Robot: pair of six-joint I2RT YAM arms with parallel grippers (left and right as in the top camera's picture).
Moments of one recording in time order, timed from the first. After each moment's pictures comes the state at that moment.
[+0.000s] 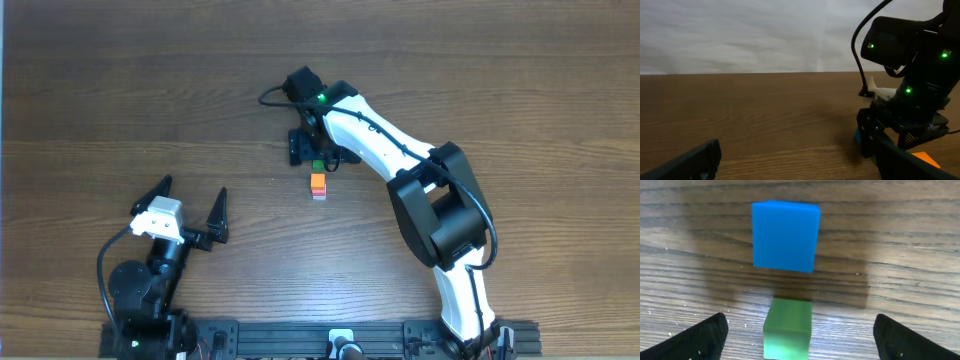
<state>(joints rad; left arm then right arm) 0.01 0.01 0.01 -0.05 0.25 -0.08 0.60 2.17 1.64 -0.94 -0.02 0.55</state>
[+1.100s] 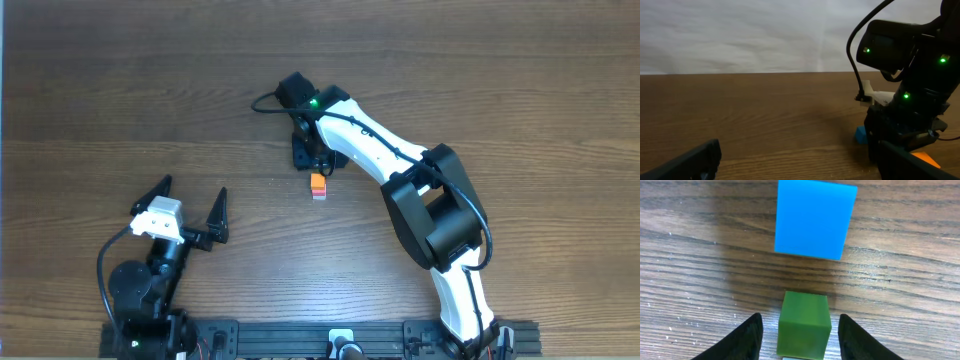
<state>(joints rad) 0.01 0.01 0.01 -0.05 0.25 -0.08 0.63 2.18 1.64 -0.94 -0.02 0.55</state>
